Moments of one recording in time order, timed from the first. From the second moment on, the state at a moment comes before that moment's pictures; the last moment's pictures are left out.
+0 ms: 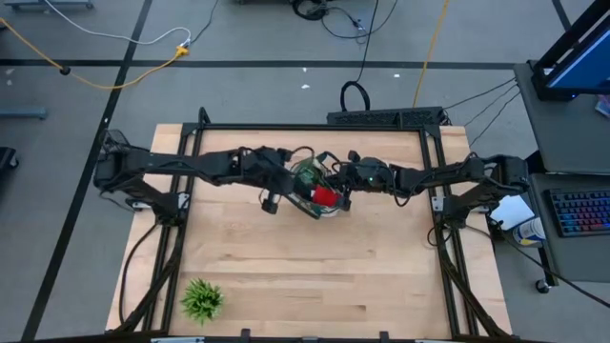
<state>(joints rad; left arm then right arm) 0.13 1.46 1.08 -0.30 0.02 0.62 -0.20 1.46 0.65 0.39 0.07 -0.09</state>
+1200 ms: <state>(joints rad) 0.07 1.09 1.09 -0.47 -0.12 0.34 -0.05 1.17 0.65 0.35 0.16 -0.12</state>
